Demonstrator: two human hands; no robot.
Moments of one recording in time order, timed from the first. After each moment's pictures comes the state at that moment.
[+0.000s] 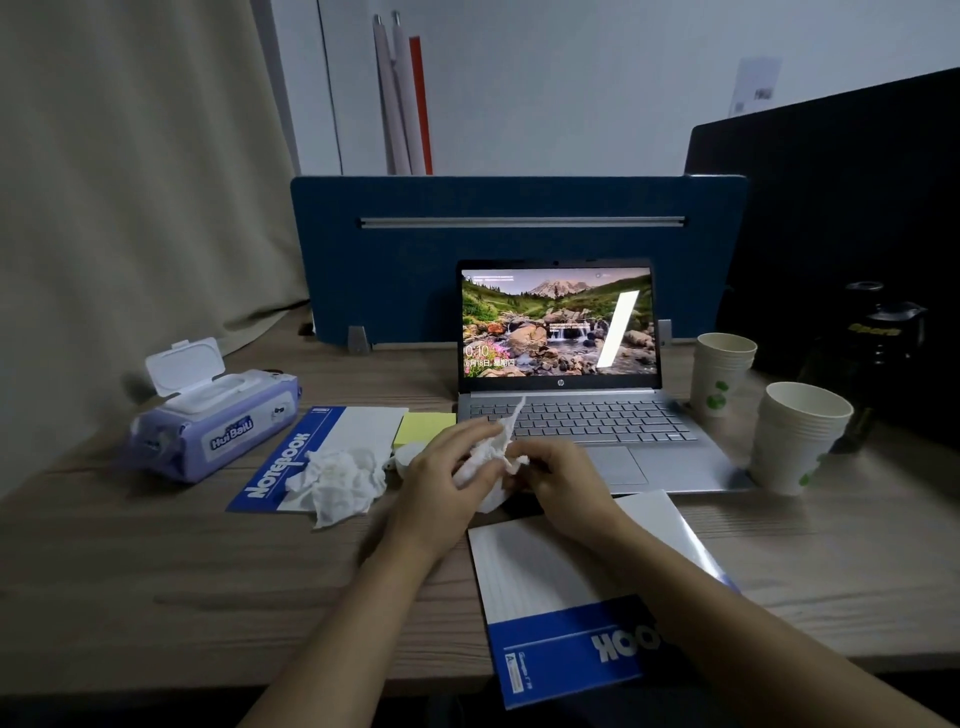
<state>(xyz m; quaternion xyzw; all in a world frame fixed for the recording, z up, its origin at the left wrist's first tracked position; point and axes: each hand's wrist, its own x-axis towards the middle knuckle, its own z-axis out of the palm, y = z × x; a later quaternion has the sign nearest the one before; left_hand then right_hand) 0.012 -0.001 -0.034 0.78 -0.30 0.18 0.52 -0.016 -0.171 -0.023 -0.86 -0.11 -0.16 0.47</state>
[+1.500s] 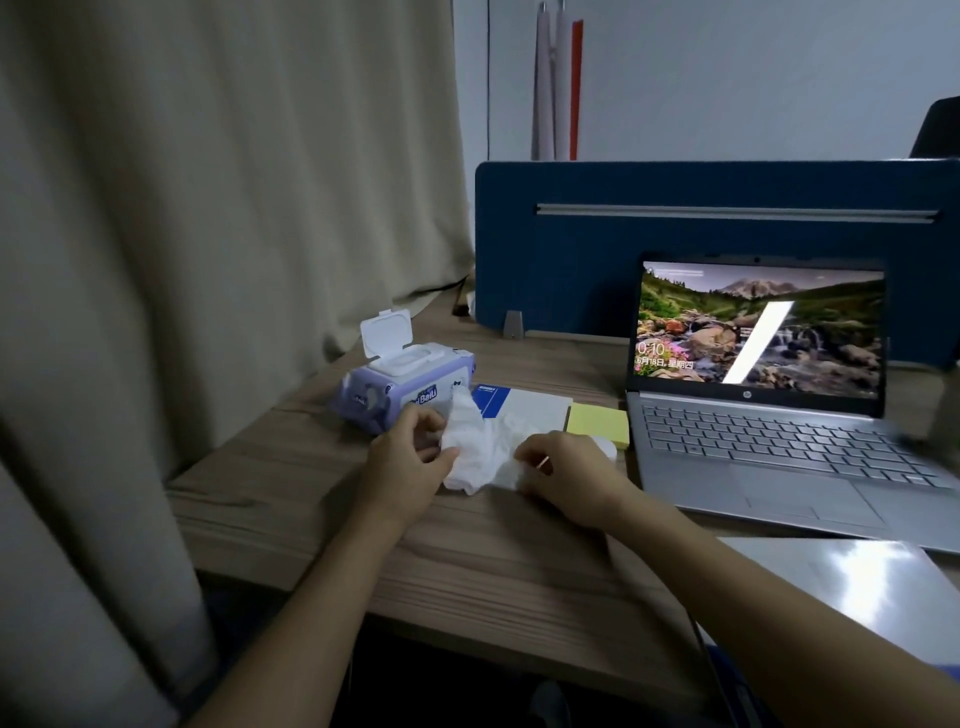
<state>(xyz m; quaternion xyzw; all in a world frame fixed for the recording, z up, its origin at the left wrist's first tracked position) 0.035 0.199 -0.041 0.81 -0.06 0.23 0.54 0.037 -0.014 -0.013 -0.95 -0.18 -0.03 0.24</state>
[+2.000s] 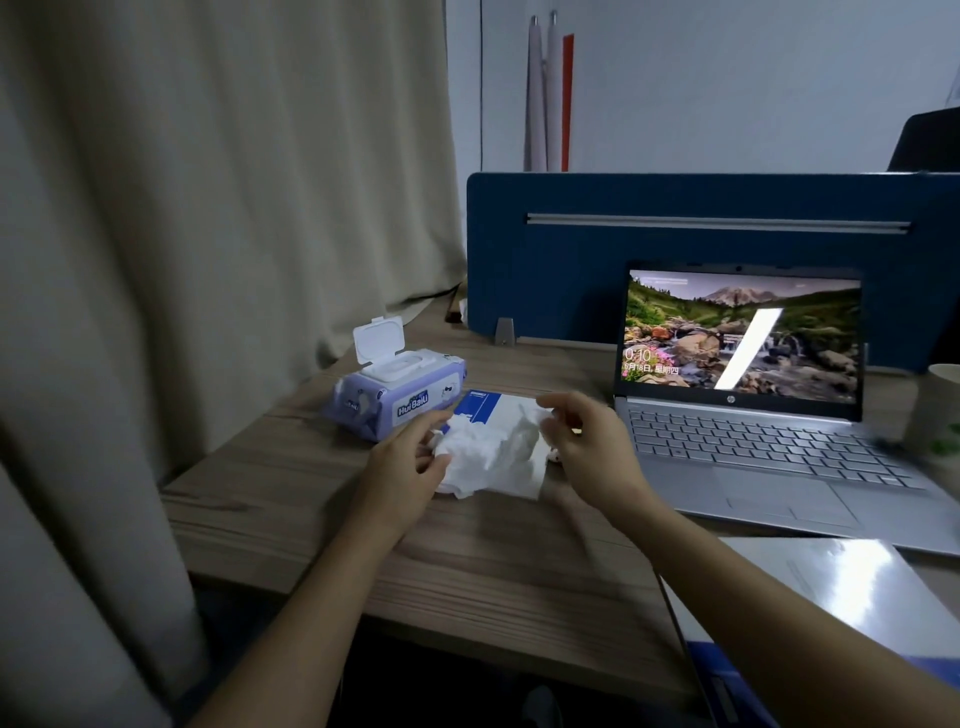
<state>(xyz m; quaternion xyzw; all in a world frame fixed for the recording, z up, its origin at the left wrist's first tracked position) 0.026 0.194 -0.037 0.84 -0.11 0.25 0.47 0.025 -0.026 0.003 -0.85 -0.11 -0.21 0.48</state>
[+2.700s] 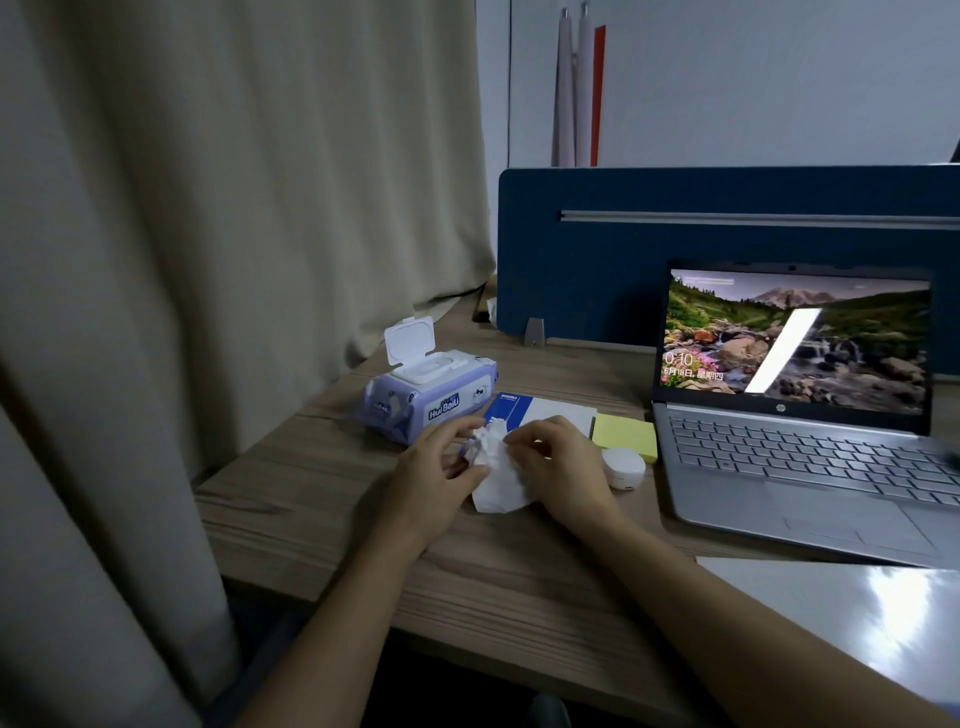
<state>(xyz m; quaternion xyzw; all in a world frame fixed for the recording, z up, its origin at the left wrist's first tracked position) 0.033 0.201 -0.042 0.78 -0.13 0.18 0.59 0.052 0.027 -0.027 -0.86 -0.16 -0.18 0.46</state>
